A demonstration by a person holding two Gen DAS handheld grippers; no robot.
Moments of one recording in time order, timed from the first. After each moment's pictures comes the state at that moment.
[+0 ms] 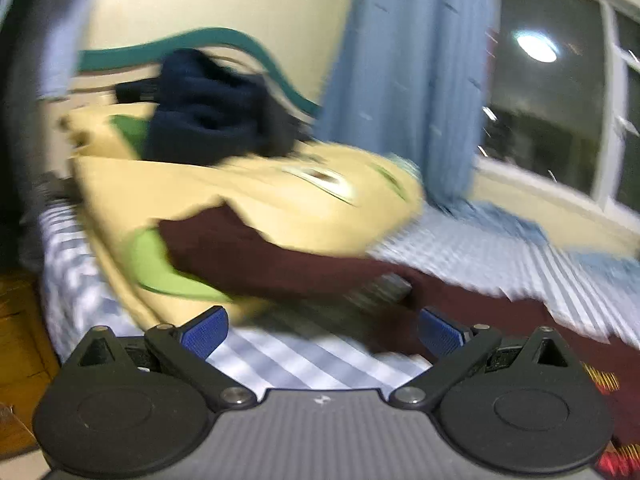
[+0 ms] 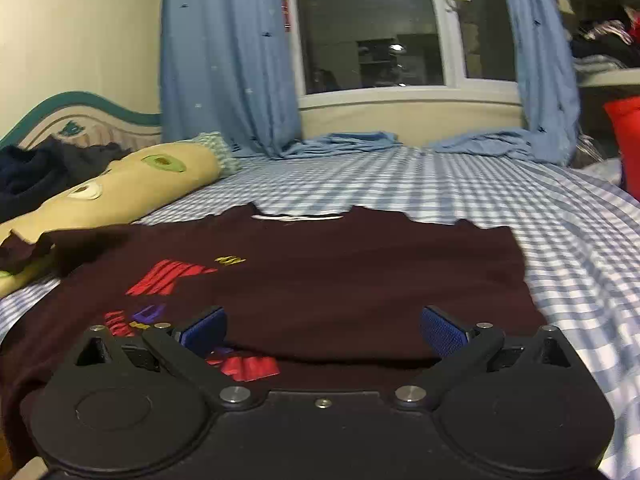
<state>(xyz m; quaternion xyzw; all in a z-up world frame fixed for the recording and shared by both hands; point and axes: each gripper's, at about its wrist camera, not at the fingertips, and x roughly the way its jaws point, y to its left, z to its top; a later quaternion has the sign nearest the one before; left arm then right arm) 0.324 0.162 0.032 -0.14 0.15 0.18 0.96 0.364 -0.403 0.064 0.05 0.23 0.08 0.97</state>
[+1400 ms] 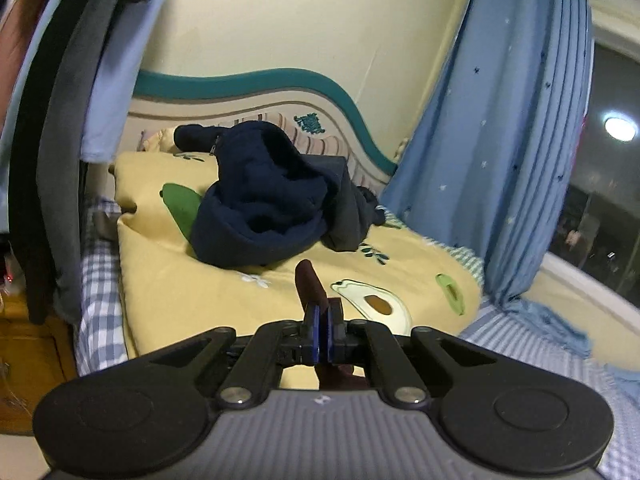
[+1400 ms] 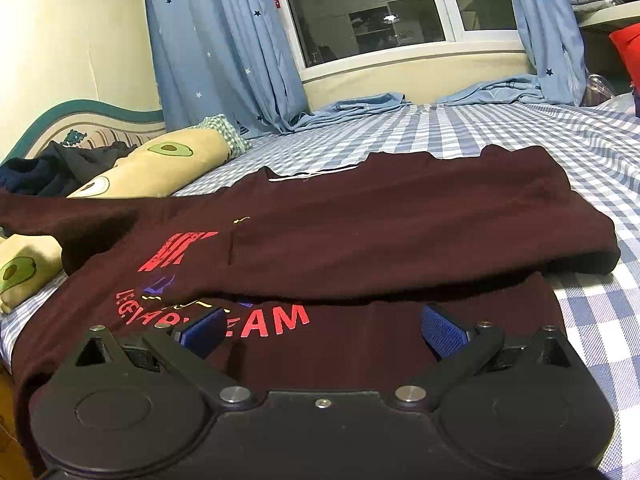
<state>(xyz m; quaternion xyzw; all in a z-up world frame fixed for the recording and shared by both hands) 0.392 0.217 0.160 -0.21 0.11 0.29 0.93 0.375 -0.403 0.017 0.12 0.27 0.09 0.95</state>
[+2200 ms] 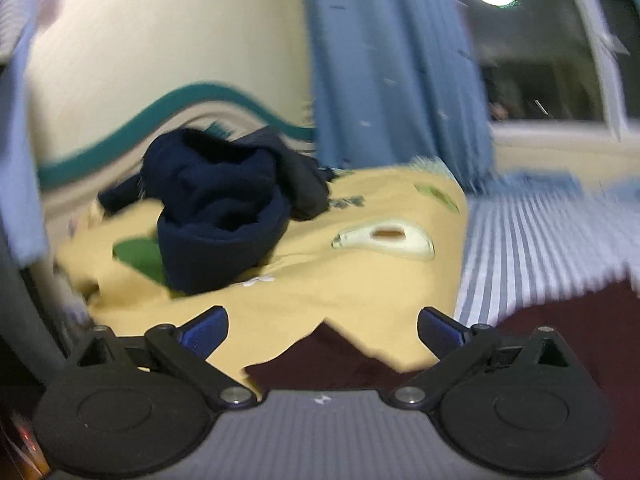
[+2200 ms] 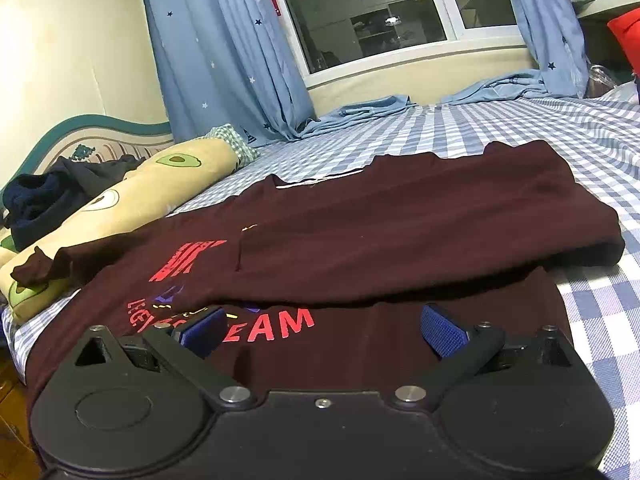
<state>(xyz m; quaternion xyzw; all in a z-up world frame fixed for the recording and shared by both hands) 0.395 0.247 0.086 0.09 0.19 0.18 0.96 0.372 -0.412 0.016 0.15 0.26 0.11 0.95</state>
